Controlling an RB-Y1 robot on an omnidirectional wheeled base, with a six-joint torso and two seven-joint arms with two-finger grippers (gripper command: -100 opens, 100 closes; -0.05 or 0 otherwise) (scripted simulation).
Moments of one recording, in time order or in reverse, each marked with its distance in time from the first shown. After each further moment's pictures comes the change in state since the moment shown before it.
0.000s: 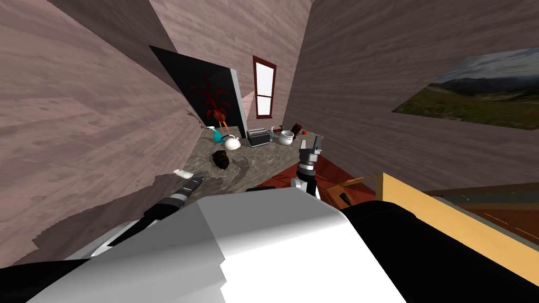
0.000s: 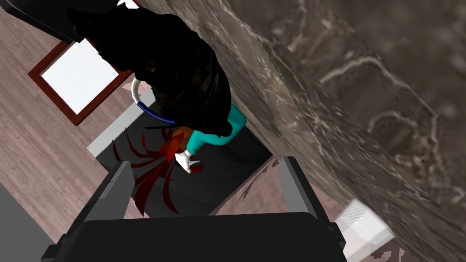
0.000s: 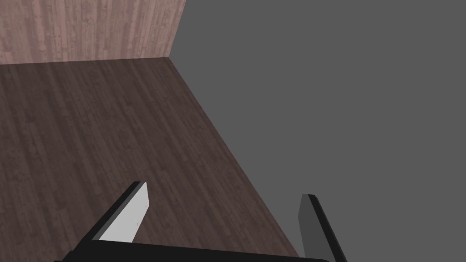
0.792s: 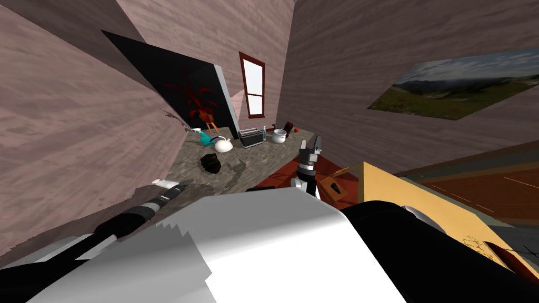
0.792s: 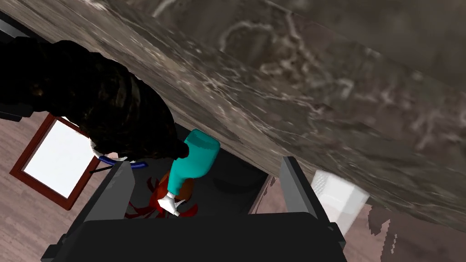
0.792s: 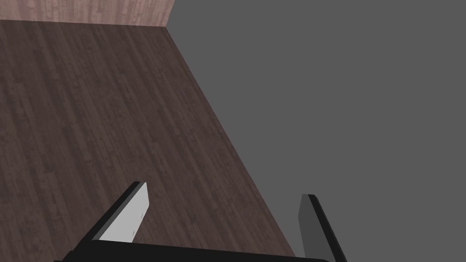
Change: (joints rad) left arm 0.076 0.253 0.002 0.175 0.077 0.021 -0.039; right arm 0.000 0.000 0.000 0.000 0.000 0.000 0.000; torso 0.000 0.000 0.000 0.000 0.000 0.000
